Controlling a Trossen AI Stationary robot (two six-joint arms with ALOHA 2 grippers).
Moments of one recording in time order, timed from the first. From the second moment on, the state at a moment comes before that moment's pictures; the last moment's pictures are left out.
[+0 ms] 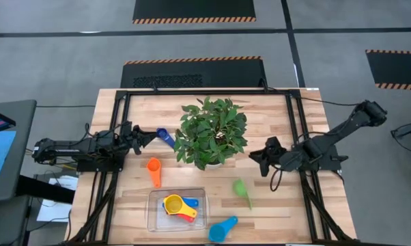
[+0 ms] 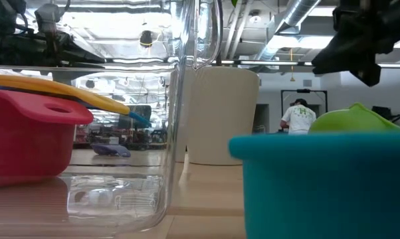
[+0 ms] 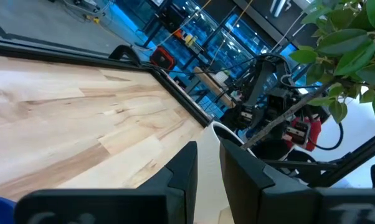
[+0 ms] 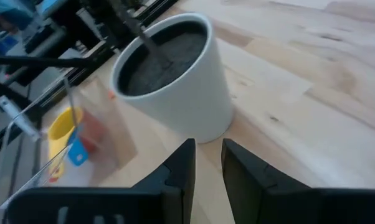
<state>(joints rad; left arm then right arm) 0.02 0.07 0.02 0.04 -0.30 -0.75 0.48 0.89 0.47 -0.17 0.68 0.96</state>
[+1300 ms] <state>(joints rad) 0.02 0.07 0.02 0.04 -0.30 -0.76 0.32 0.89 0.47 -0.23 0.68 0.99</state>
